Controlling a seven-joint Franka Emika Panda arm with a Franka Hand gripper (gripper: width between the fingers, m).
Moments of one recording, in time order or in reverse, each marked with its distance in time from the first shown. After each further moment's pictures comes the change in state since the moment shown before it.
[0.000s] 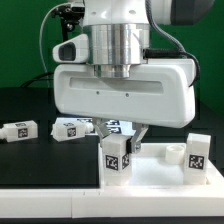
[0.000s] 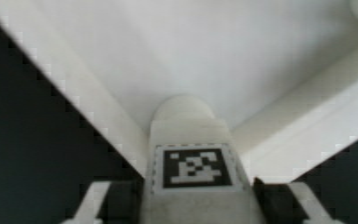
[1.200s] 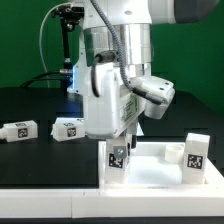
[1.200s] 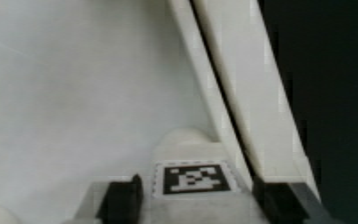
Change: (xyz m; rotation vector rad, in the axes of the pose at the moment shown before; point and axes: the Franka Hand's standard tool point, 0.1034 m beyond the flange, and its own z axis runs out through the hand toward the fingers) arm -0.001 -0.005 0.002 0.035 -0.051 1.152
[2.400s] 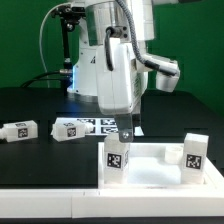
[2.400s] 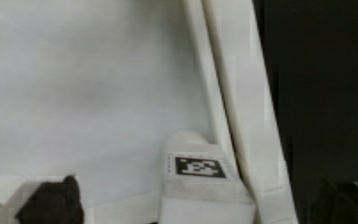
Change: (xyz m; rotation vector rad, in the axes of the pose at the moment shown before) arm -0.009 0.004 -0.027 0.000 -0.030 -0.153
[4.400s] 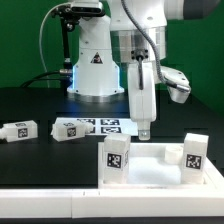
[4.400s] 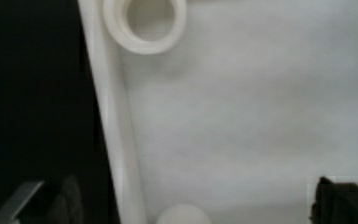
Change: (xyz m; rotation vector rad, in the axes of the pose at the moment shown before) arm -0.011 0.117 0.032 -0.093 0.044 -0.109
